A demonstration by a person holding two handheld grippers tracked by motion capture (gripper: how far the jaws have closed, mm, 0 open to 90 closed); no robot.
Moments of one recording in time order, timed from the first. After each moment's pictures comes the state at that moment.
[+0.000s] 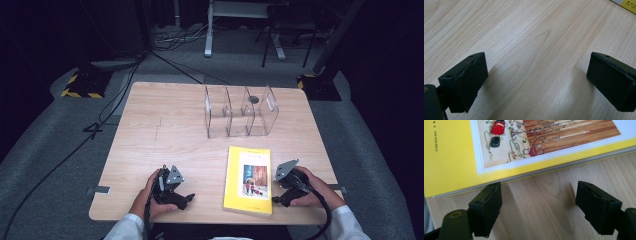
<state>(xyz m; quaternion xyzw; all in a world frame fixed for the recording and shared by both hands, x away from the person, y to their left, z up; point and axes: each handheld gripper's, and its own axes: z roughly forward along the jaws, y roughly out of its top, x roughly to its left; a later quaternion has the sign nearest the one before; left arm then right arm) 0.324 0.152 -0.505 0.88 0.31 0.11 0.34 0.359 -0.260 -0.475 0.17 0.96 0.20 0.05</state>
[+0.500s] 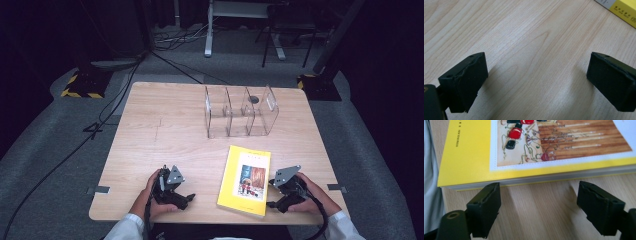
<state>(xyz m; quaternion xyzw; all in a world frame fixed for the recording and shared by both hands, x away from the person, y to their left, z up) 0.324 0.151 -0.505 0.88 0.31 0.11 0.34 0.344 -0.254 -0.484 0.15 0.95 0.27 0.05</state>
